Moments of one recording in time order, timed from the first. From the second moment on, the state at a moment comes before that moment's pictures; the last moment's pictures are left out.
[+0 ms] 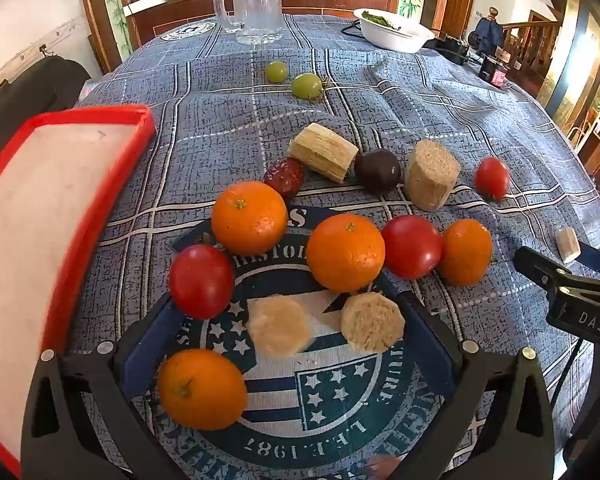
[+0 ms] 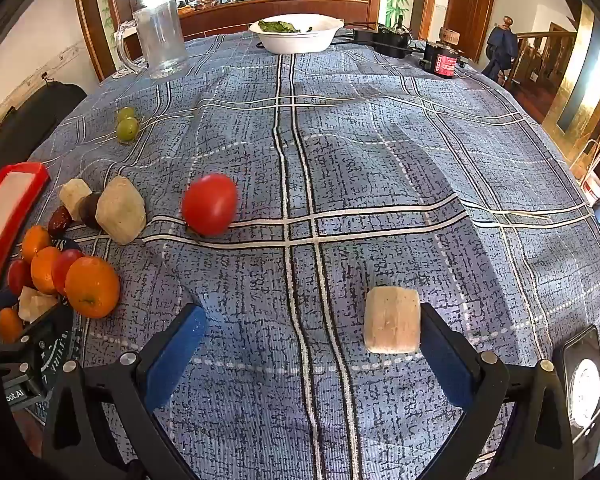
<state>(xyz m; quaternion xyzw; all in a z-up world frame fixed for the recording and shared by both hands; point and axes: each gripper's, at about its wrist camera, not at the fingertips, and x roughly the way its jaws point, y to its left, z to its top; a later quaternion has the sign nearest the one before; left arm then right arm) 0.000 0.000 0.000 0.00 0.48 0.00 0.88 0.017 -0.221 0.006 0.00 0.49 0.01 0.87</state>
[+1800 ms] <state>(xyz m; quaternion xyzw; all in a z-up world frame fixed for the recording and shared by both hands) -0.070 -0.002 0.108 -0.05 0.41 0.07 0.91 -0.045 -0.221 0.098 0.01 0.40 0.13 0.91</state>
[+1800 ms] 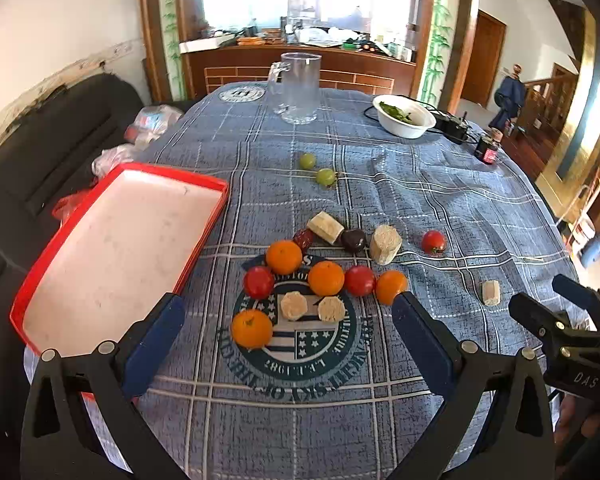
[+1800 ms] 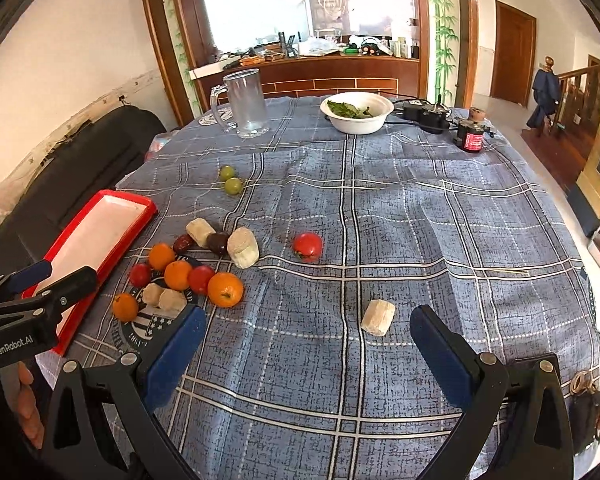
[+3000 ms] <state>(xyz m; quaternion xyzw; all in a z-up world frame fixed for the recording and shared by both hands) -0.046 0.025 0.104 -0.03 0.43 -0.05 0.90 -0.057 -0.175 0.108 0.02 0.41 0.08 0.91</state>
